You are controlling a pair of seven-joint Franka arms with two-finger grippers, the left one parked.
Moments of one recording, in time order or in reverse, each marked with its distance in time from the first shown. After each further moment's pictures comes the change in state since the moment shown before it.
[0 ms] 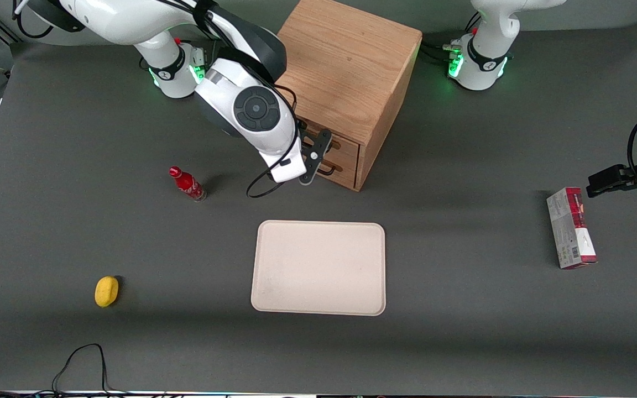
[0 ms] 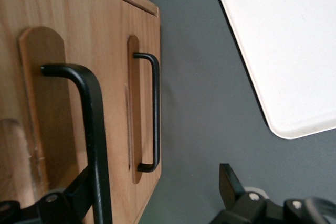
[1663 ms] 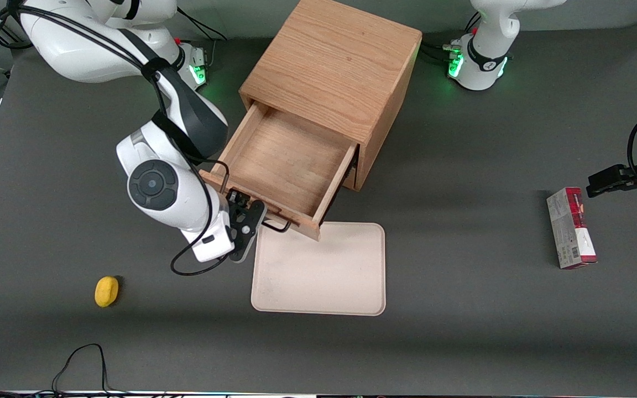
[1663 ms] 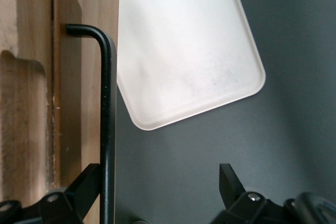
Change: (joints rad) arm -0.035 0.103 -0.230 0.289 -0.052 0.016 -0.338
